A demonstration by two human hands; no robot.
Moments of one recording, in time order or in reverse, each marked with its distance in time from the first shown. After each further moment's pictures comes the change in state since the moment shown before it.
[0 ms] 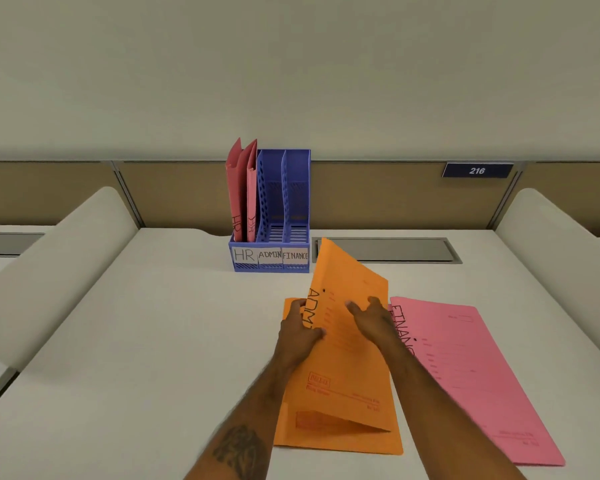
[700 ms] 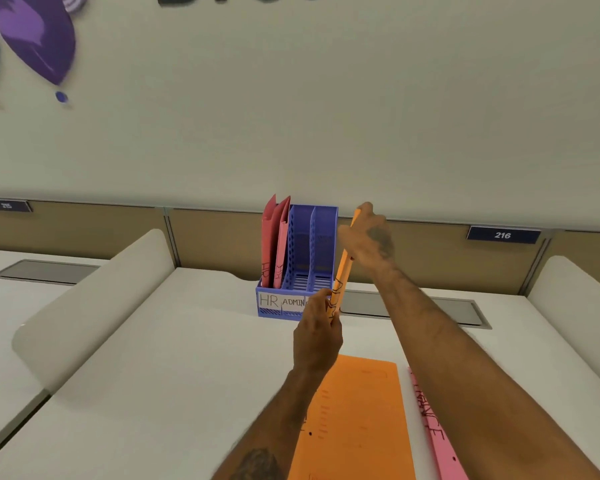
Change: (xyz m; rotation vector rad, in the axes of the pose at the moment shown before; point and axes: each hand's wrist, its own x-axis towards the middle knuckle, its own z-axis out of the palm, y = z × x) left_hand 0.009 0.091 -0.017 0.284 0.533 0.551; right_hand -0.031 -0.240 -0.117 -0.027 0.428 -0.567
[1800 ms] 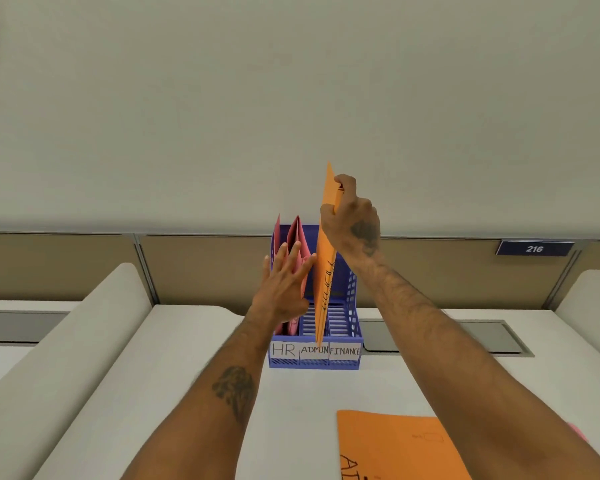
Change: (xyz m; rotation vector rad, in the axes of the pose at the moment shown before) left_hand 0.270 -0.162 -0.044 0.656 -0.509 0.348; right_hand 0.119 -0.099 0.120 0.019 0.388 -0.350
